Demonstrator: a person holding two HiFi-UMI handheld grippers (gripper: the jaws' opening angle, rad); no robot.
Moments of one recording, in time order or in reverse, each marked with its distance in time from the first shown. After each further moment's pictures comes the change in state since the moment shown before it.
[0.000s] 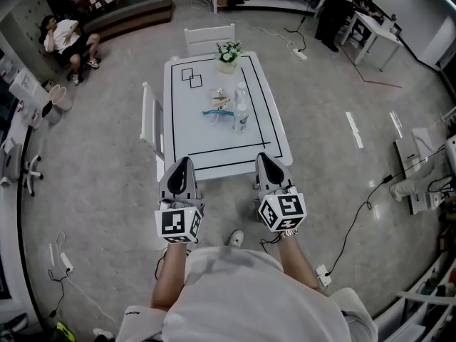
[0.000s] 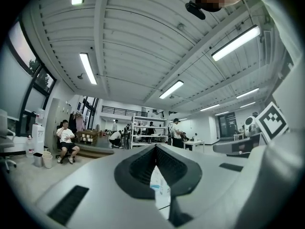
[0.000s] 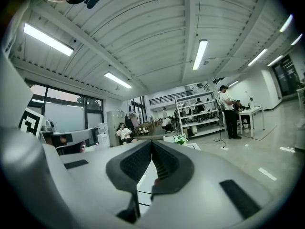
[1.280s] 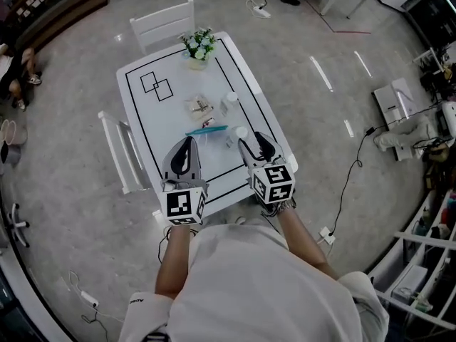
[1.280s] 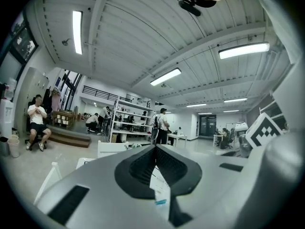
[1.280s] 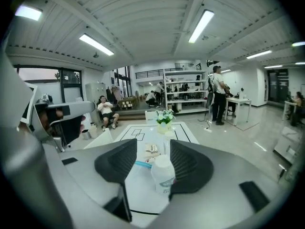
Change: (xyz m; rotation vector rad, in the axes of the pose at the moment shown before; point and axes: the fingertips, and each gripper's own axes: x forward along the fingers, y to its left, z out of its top) left arm 0.278 0.078 -0.078 -0.093 0.144 -0.267; right arm 0.244 -0.089 -0.087 -0.014 0.359 -0.203
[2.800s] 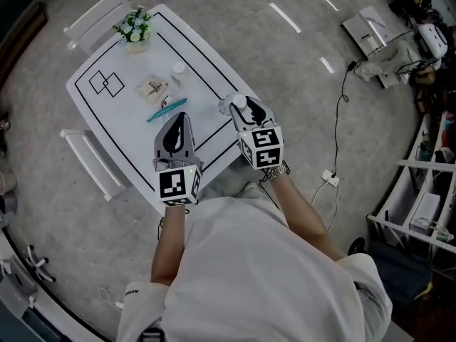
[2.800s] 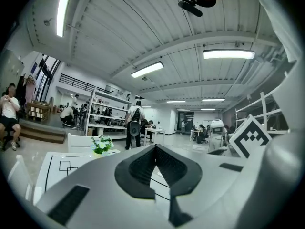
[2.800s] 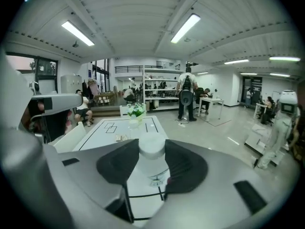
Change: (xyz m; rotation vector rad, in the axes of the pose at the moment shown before) left arm 0.041 -0.093 -0.039 0.023 0.074 -0.260; right arm -0.034 -0.090 -0.044 0.033 0.046 -0.278
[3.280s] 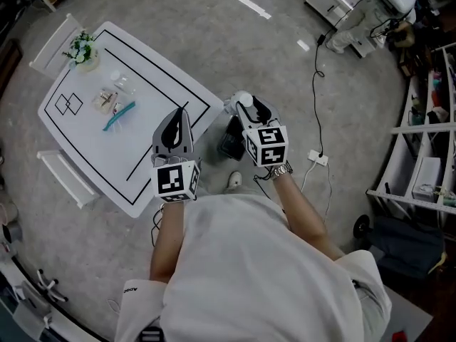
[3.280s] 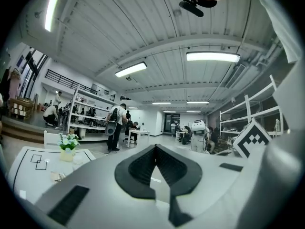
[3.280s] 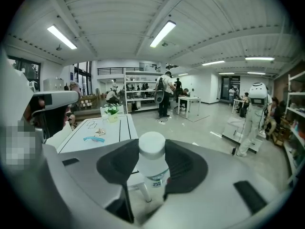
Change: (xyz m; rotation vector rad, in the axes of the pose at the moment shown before) left arm 0.018 -0.198 -0.013 0.023 -0.011 -0.164; right arm -0.149 -0.163 -0.075 0.106 -0.004 -0.190
